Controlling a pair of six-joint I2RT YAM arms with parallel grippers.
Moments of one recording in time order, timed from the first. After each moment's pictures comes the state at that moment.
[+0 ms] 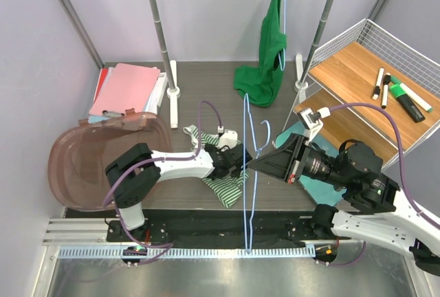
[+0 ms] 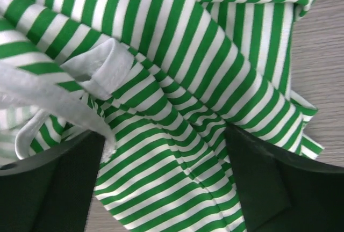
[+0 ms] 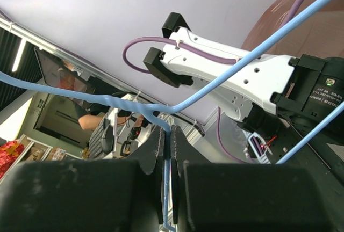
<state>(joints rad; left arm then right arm) -1.09 1.78 1.09 -0.51 -0.56 -0.82 1.05 0.61 0.95 -0.17 -0.20 1.02</state>
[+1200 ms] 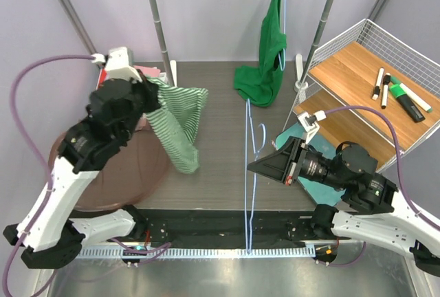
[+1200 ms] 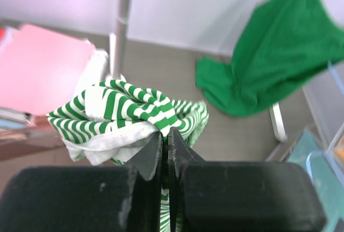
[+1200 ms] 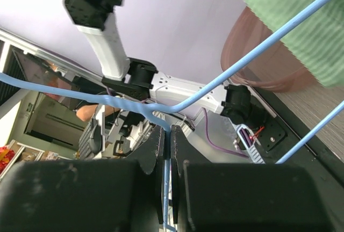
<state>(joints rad) -0.69 1.06 1.57 -0.74 -0.55 -0.42 1.05 0.59 0.91 -0.21 -0.18 1.02</state>
